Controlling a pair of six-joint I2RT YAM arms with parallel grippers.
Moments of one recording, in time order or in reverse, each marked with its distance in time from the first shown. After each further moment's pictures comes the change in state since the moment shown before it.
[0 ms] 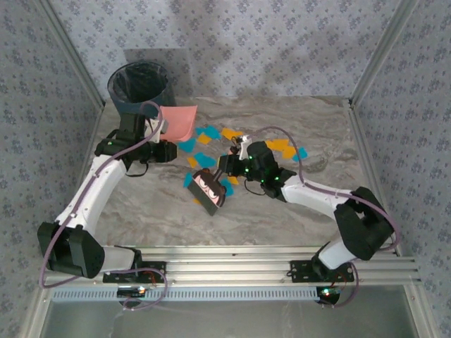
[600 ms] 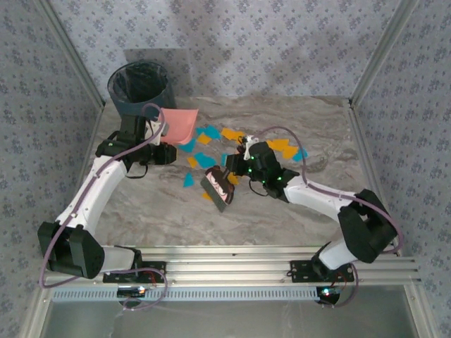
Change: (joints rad) left arm 0.000 -0.002 -0.020 -0.006 -0.015 0.037; right arm -0.026 -0.068 -0.031 -0.094 0.169 -0.079
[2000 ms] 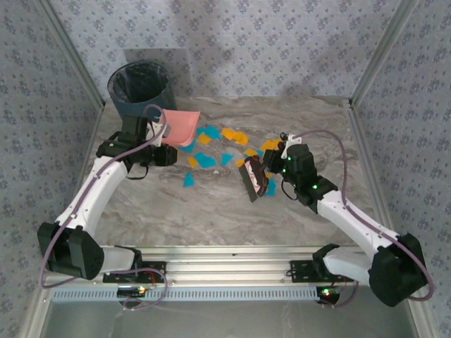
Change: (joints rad) left arm -0.018 -0.005 -0.002 -0.014 -0.011 0.016; right arm -0.217 -0.320 -0.127 -0.148 0.079 -0.059
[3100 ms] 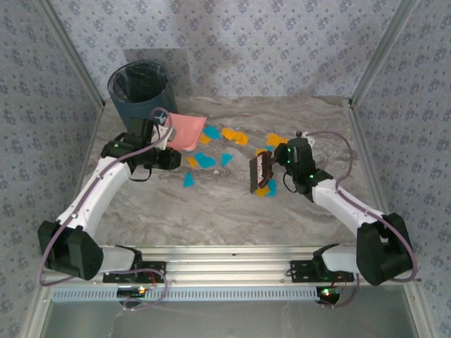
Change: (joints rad) left arm -0.053 0.006 -0.003 -0.028 -0.030 0.018; right arm -0.090 0.128 0.023 -0.024 0.178 0.246
